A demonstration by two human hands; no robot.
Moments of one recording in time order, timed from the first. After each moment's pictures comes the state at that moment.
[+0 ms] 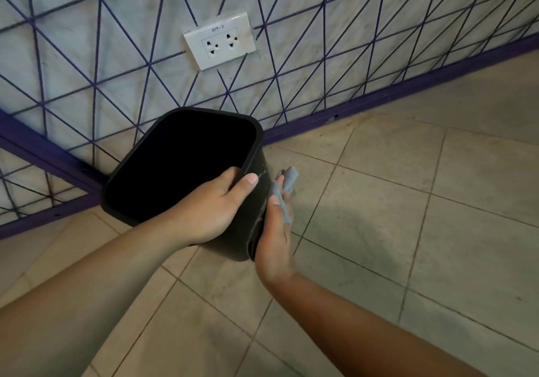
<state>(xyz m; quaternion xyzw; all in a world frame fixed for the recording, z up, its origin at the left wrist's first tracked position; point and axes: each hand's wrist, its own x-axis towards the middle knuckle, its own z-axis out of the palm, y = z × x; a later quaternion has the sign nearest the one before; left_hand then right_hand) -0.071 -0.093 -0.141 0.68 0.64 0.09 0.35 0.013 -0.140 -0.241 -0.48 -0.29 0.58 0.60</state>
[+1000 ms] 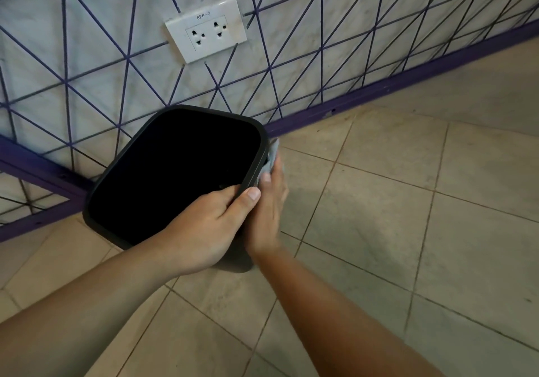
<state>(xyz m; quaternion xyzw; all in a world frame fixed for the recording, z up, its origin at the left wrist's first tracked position) -0.072 -0.094 -0.154 0.72 0.56 0.14 0.40 0.004 -0.086 -0.249 -0.53 -0.32 0.48 0.62</state>
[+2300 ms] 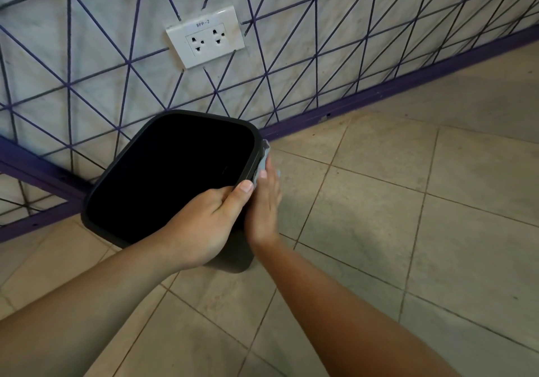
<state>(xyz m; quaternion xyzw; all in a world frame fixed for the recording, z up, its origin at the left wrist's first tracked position) -0.068 -0.094 -0.154 0.70 0.55 0.16 0.43 0.009 -0.081 -0.255 -0.54 -0.36 0.52 0.56</state>
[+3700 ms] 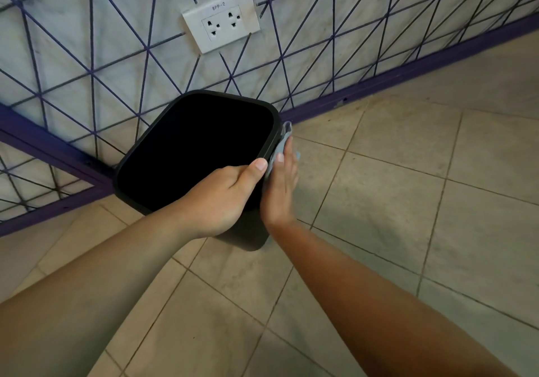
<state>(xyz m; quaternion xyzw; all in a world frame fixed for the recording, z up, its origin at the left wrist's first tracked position) -0.075 -0.087 -0.151 0.72 0.56 0.11 0.39 0.007 -0.078 -0.261 -0.55 -0.36 0.49 0.57</state>
